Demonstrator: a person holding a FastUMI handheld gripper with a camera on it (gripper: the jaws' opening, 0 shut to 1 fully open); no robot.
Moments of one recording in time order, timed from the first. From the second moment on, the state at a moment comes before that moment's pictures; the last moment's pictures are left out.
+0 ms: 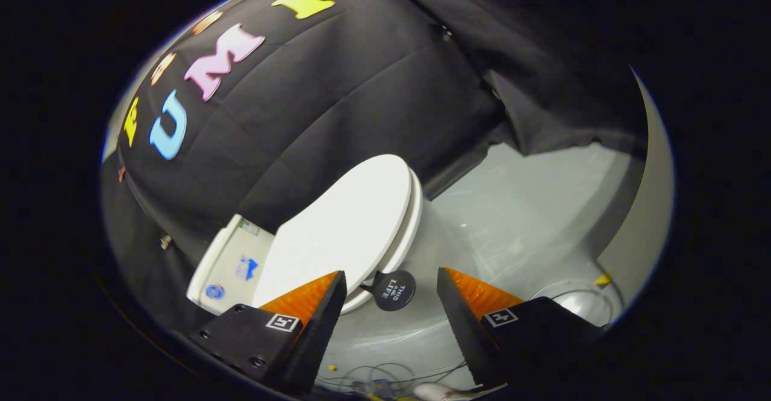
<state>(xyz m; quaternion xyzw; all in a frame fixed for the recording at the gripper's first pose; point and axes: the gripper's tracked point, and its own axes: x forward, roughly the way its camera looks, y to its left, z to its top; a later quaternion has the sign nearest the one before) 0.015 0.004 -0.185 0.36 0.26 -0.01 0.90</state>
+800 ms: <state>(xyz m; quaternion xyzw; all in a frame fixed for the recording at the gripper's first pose) 0.026 0.013 -0.209 0.61 0.25 0.02 0.75</state>
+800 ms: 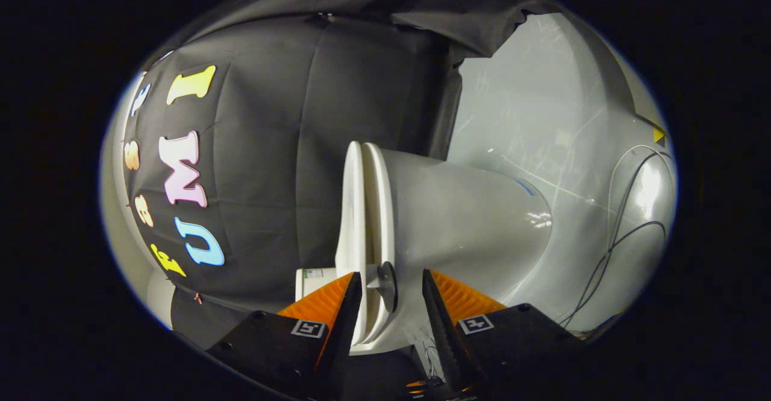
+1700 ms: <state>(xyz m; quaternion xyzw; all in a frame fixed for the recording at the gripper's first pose) 0.028 0.016 -0.204 0.66 0.23 0.04 0.72</state>
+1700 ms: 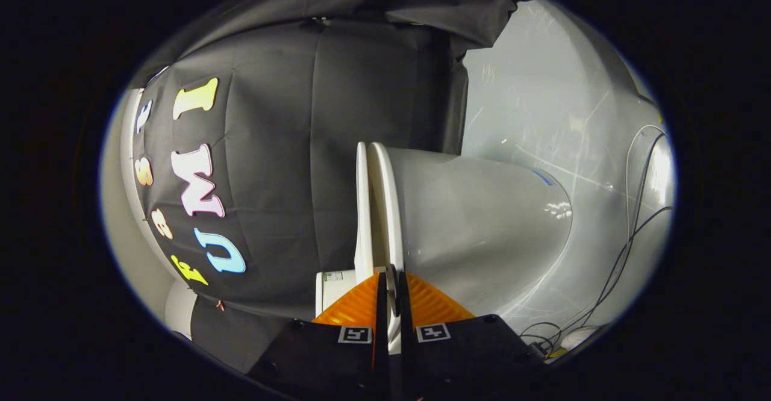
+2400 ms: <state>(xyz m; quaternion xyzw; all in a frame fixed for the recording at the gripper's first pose) 0.030 0.016 -0.201 0.63 0.24 0.04 0.74</state>
